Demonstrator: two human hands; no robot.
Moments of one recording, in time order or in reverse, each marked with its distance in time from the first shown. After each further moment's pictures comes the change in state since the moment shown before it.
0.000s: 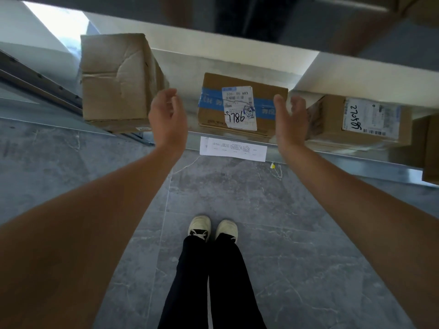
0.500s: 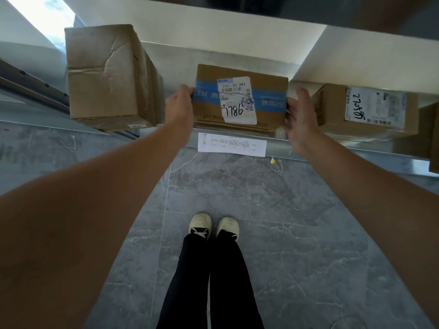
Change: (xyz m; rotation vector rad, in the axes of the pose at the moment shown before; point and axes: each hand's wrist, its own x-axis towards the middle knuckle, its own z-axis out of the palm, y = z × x) left_hand 0.015 0.006 0.041 -0.179 -0.240 -0.493; right_hand 0.029 0.024 -0.023 0.442 -0.262 0.381
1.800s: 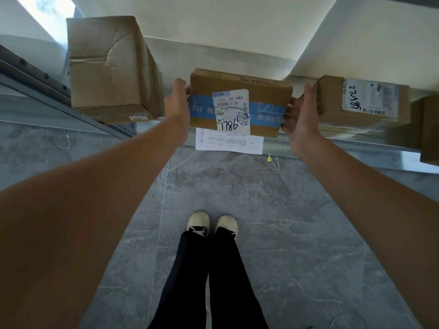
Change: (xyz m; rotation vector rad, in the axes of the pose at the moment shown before) left_hand -0.029 -0.003 -0.019 -0.066 -0.092 -0.021; right_hand -0.030 0.018 0.002 0.039 0.115 -0.072
